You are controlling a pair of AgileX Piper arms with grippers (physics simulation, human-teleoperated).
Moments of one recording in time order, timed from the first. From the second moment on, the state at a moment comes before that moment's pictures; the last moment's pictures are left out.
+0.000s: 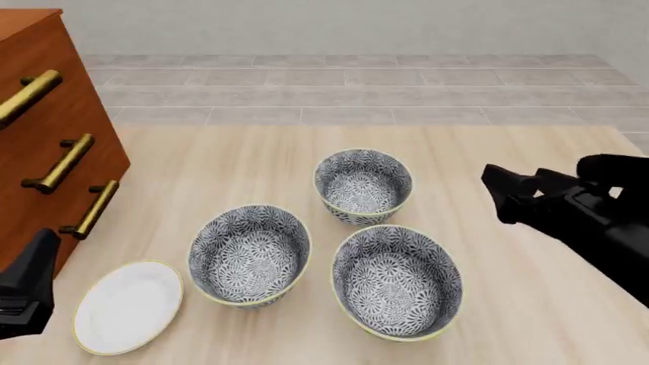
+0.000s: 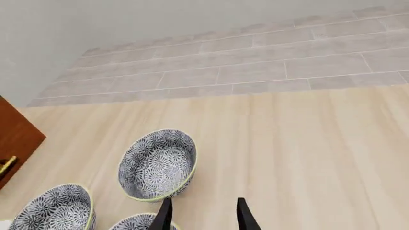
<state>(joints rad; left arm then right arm) 0.01 0.07 -0.01 -0.05 -0.01 0.23 0.93 -0.32 -0.30 0.23</state>
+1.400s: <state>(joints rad) 0.02 0.13 -0.02 -0.10 -0.03 0.32 1.70 -0.89 -0.10 0.33</state>
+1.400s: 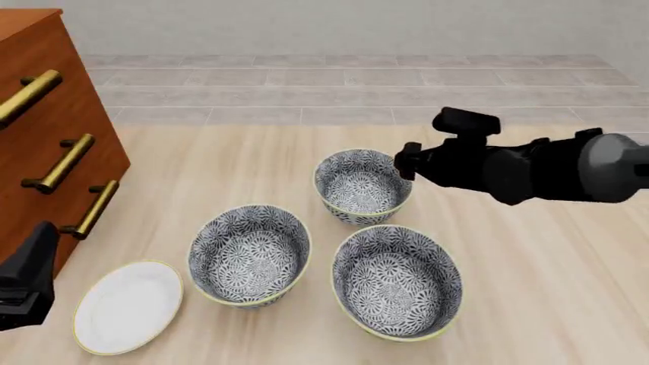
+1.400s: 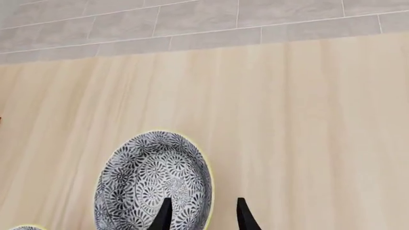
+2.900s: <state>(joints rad) 0.04 0.23 -0.06 -0.16 -0.05 0.36 1.94 -0.98 -0.14 0.29</state>
